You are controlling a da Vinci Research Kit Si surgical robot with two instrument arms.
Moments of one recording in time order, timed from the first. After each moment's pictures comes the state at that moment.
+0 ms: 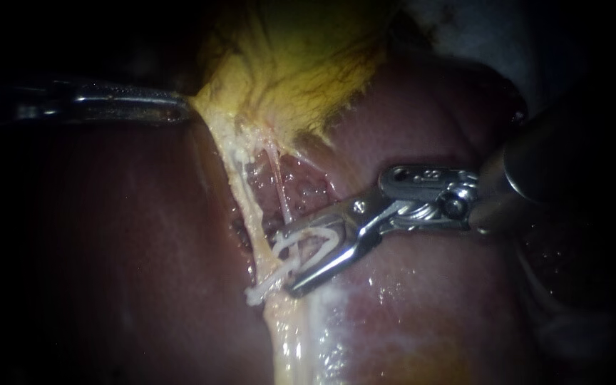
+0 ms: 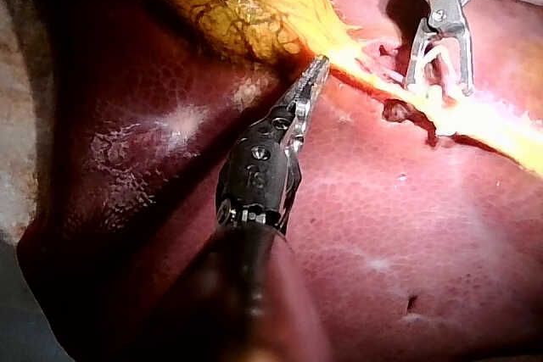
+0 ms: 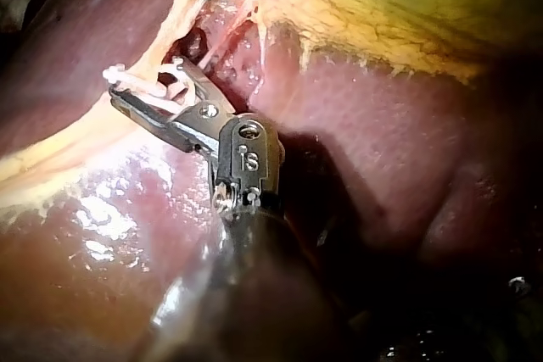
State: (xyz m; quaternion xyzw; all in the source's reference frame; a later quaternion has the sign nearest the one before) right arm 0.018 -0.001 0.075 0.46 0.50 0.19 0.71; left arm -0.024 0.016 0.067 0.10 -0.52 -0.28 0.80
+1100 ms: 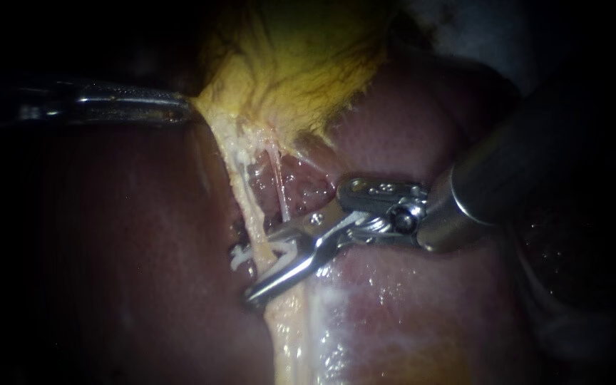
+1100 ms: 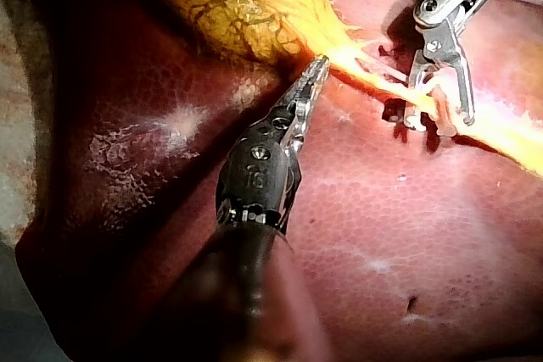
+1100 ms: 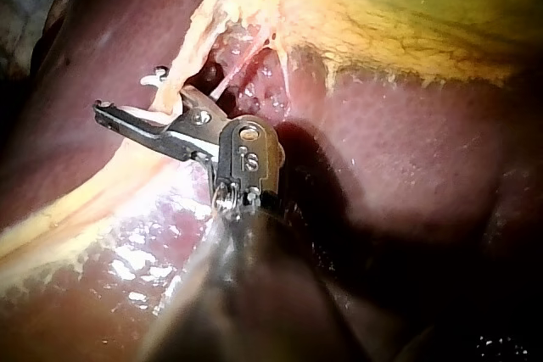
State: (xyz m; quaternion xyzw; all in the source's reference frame) right arm 0.024 -0.004 0.074 0.51 0.52 0.20 0.66; left arm -0.025 0.016 0.067 0.10 -0.52 -0.28 0.80
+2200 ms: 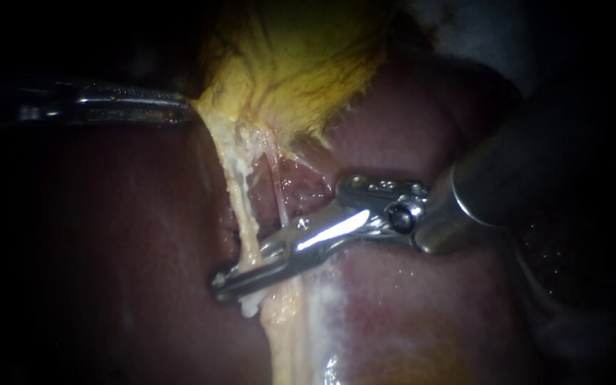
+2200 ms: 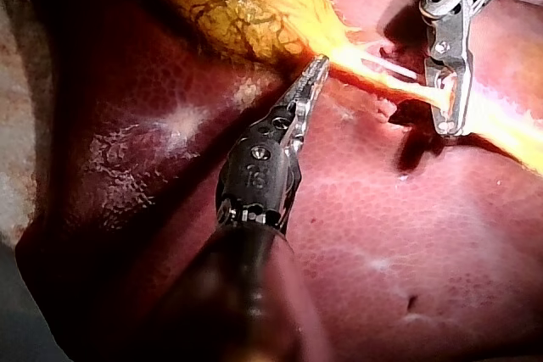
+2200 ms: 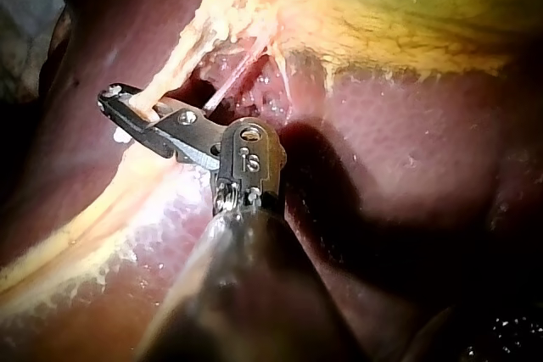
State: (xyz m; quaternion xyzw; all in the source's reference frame) right arm 0.024 -0.004 0.072 0.54 0.50 0.23 0.64; left arm -0.024 0.016 0.067 0.10 -0.52 -0.28 0.80
